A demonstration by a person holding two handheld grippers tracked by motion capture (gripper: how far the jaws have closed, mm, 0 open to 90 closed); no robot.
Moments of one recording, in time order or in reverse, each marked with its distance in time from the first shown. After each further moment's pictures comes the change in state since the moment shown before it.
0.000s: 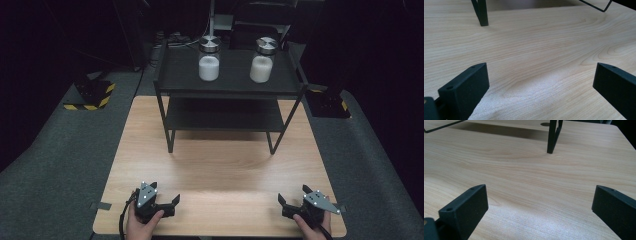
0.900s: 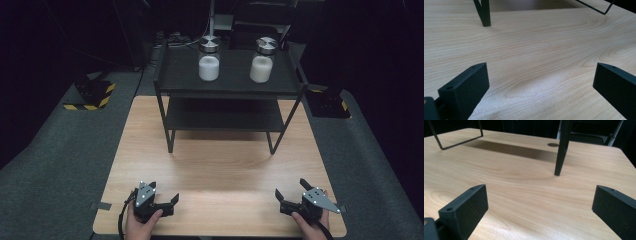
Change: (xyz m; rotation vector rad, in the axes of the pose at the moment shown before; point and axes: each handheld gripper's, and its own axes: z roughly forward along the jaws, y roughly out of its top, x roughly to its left) left arm 0.004 -0.002 -0.001 -0.011 -0.002 -0.019; right arm 0.002 0.001 0.002 -0.103 0.034 -0.032
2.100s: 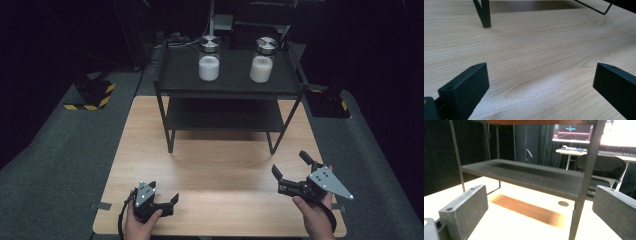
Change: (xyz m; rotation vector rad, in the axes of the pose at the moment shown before) left arm 0.001 -0.001 0.000 -0.006 0.000 0.008; right arm 0.013 0.073 -0.005 -0.263 0.077 -0.042
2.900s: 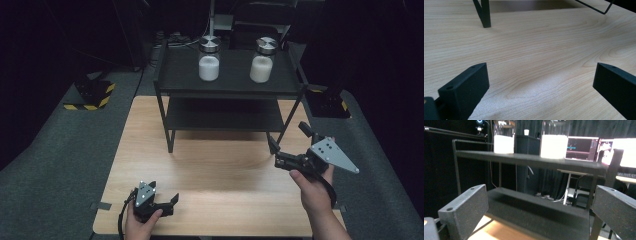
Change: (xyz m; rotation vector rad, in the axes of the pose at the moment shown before) left arm 0.000 0.001 0.000 0.003 0.000 0.003; right arm 0.004 0.065 0.030 -0.103 0.012 -0.018
